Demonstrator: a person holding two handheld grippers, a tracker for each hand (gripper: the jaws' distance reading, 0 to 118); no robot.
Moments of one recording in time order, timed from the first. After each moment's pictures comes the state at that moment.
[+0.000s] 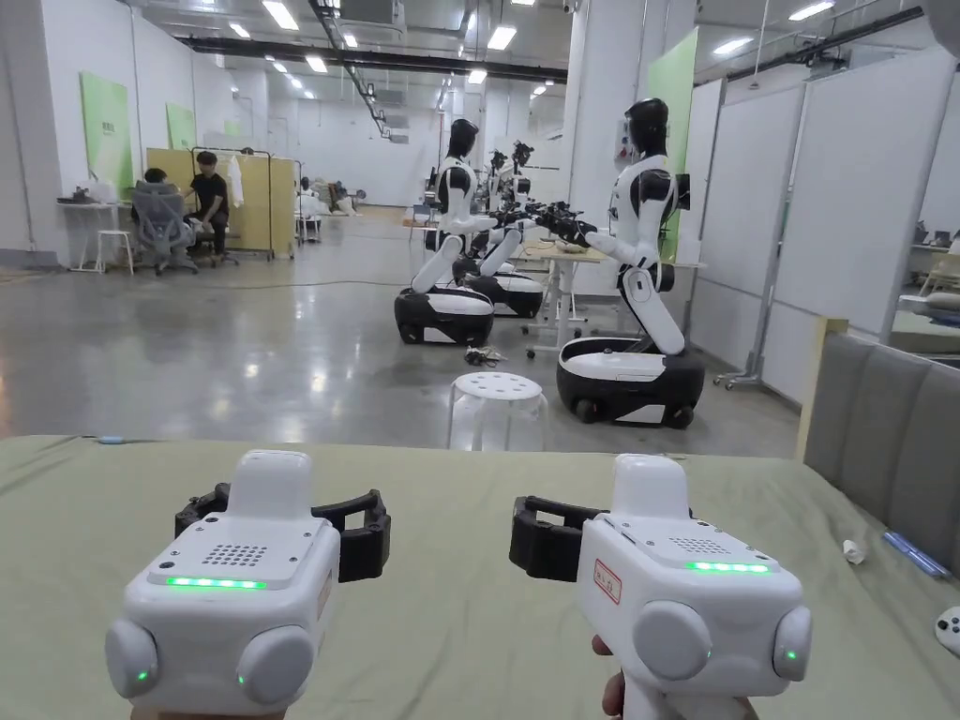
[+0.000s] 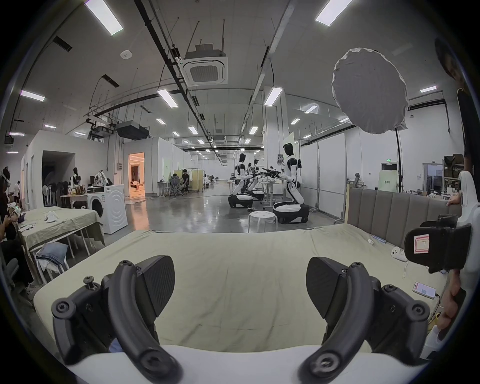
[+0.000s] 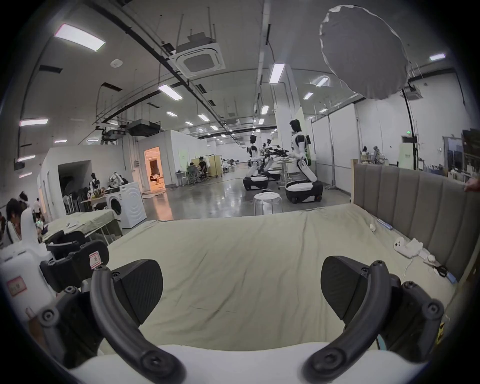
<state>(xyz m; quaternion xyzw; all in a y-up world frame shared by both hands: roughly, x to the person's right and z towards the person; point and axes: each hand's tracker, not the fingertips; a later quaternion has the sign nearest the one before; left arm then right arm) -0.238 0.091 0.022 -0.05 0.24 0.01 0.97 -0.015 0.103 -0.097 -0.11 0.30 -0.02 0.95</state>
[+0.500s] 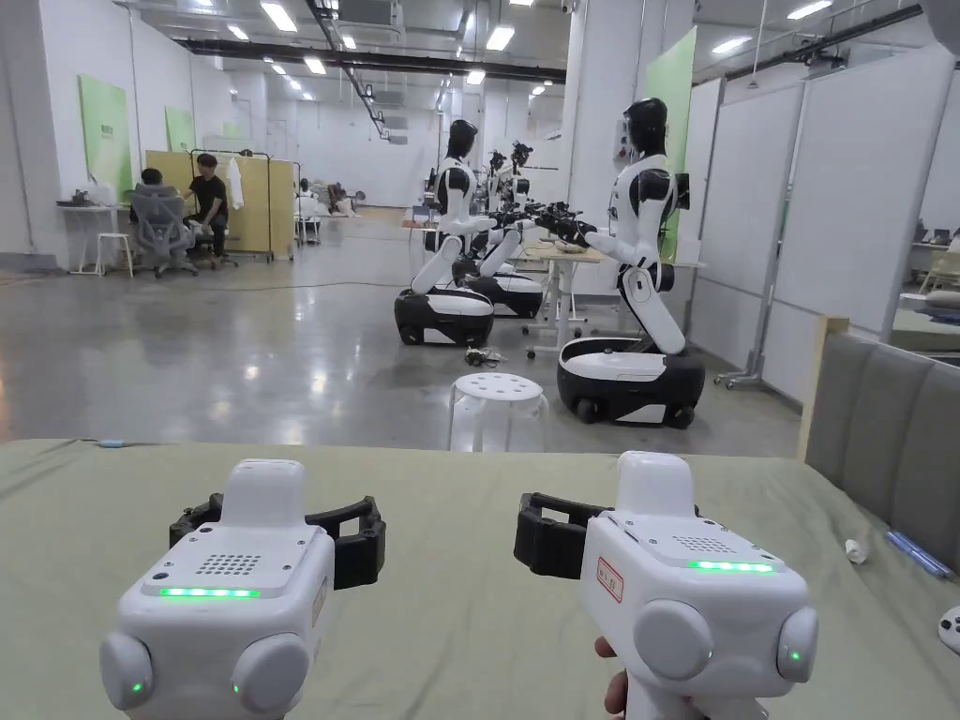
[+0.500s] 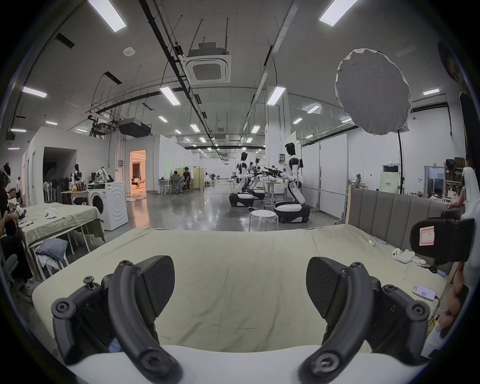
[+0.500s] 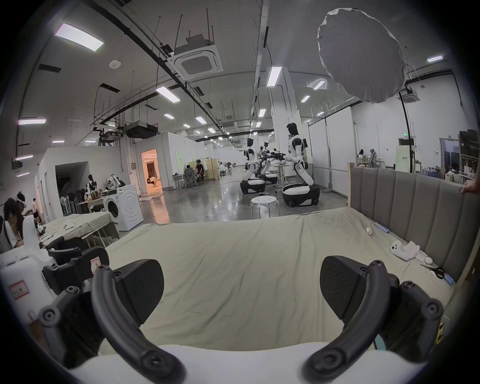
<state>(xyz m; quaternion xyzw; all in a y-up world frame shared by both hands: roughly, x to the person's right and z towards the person) -0.243 0.088 0.024 -0.05 0.24 0.02 0.97 -0.016 0.106 -0.094 -0.10 0.29 -0.02 0.95</state>
